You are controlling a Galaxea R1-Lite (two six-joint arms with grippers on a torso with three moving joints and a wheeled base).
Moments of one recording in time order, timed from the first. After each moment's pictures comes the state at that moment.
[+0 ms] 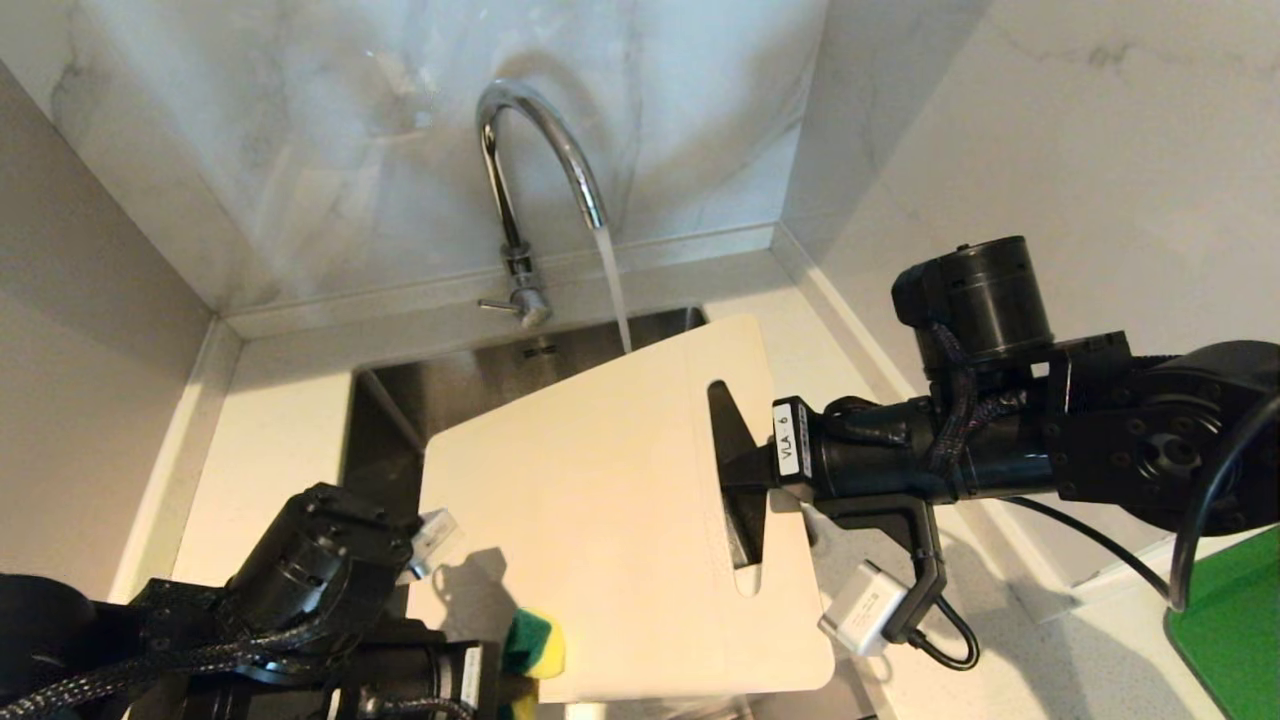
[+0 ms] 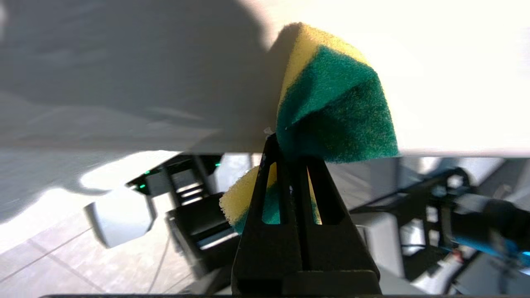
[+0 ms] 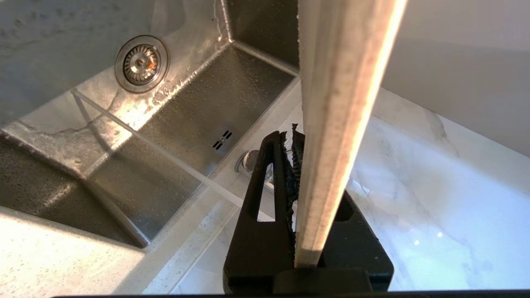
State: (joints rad) left arm -0.87 1.61 -0.70 -0.13 0.04 -0.75; right arm 0.42 1.63 -1.12 0.03 0.65 -2.59
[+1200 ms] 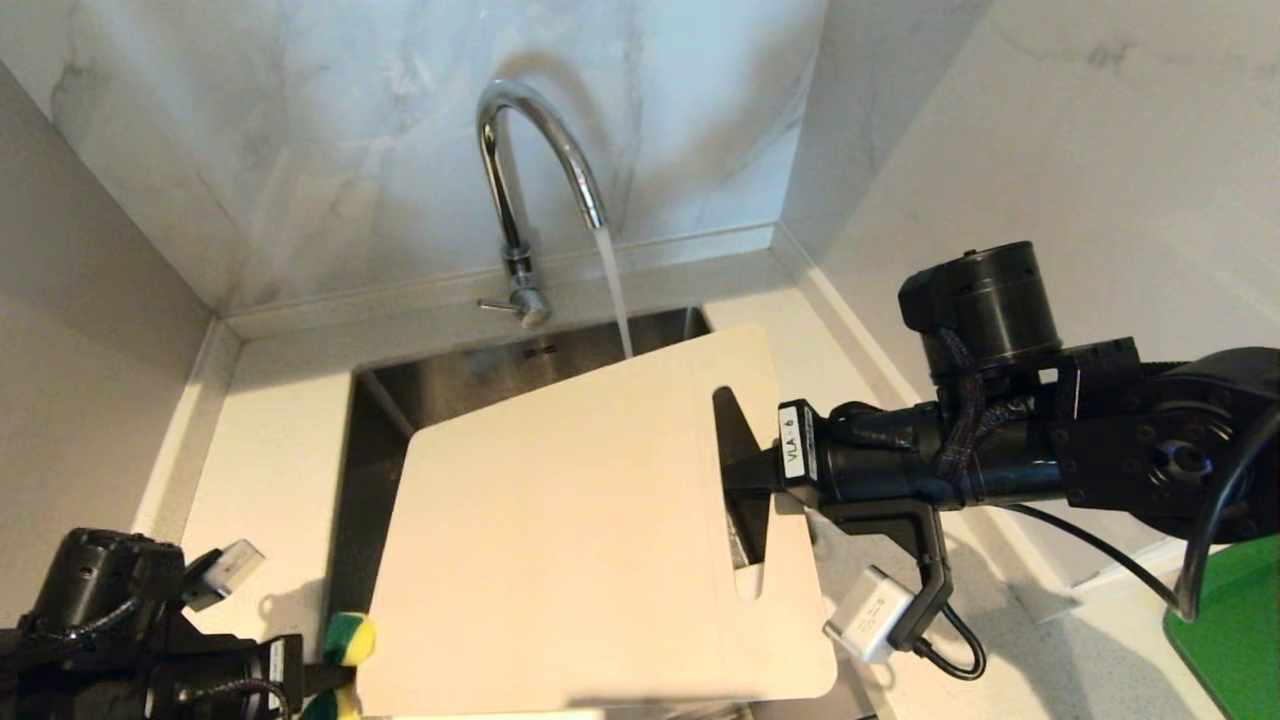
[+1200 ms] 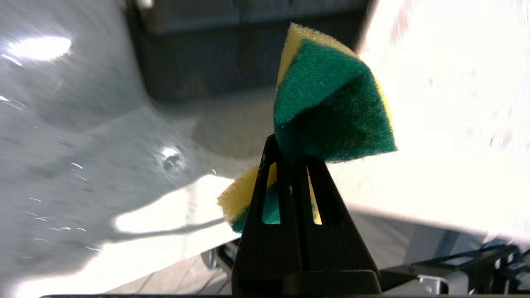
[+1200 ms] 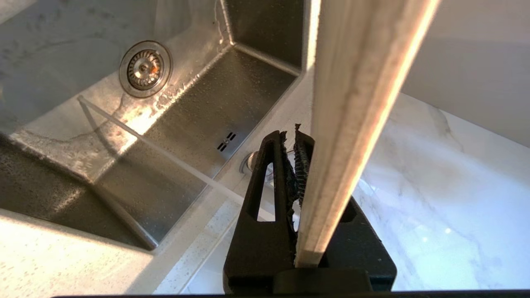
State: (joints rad) left arm -0.25 1.56 -0.30 -0.47 -0.24 -0.52; right arm 0.41 1.63 -1.10 0.03 0.65 -2.57
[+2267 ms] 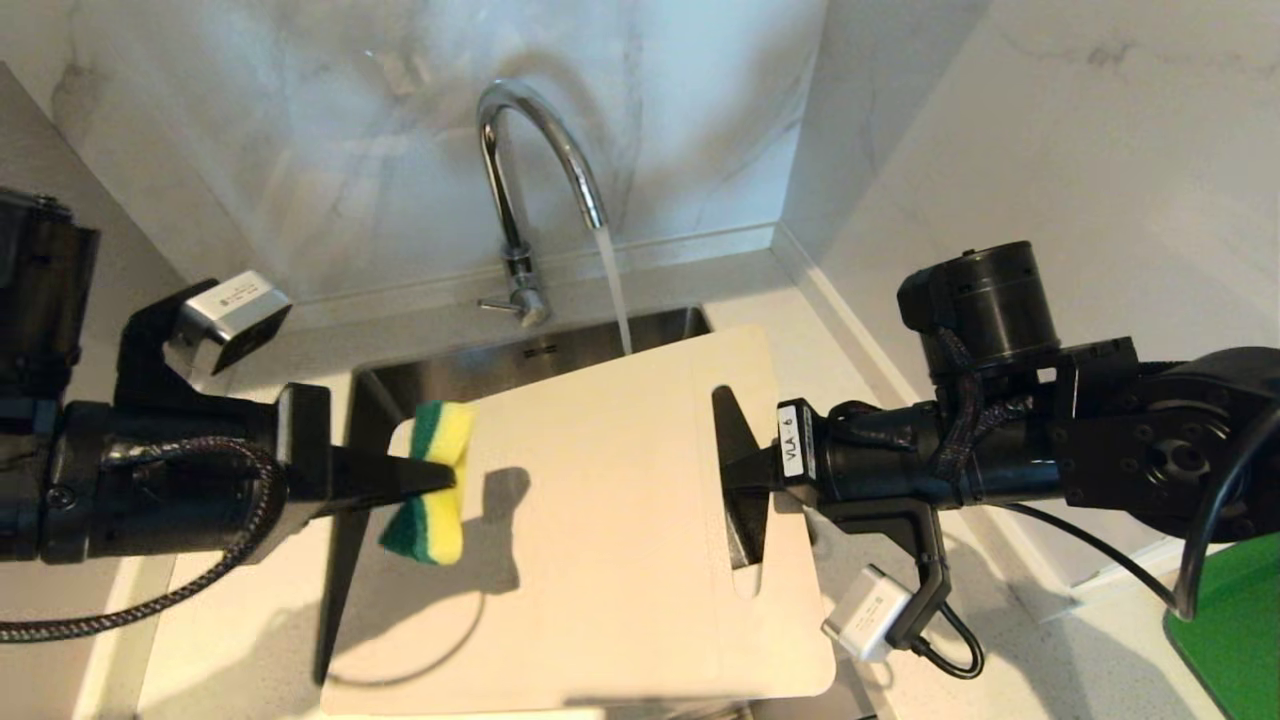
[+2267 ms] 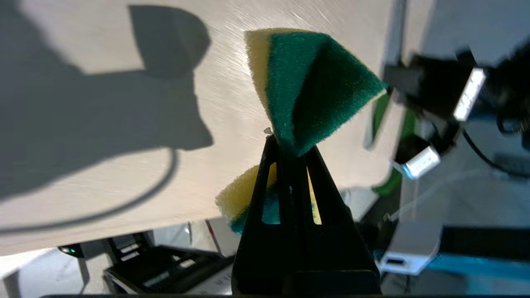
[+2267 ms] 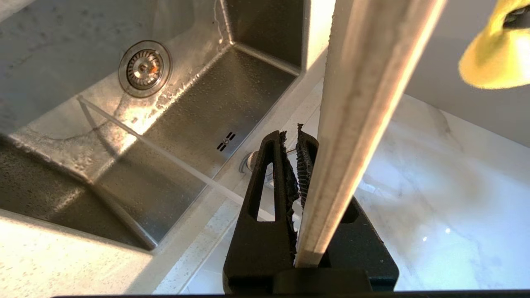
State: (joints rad) left arm -0.75 1.38 -1.09 0.20 -0.09 -0.77; right arm 0.41 1.63 -1.10 0.03 0.65 -2.57
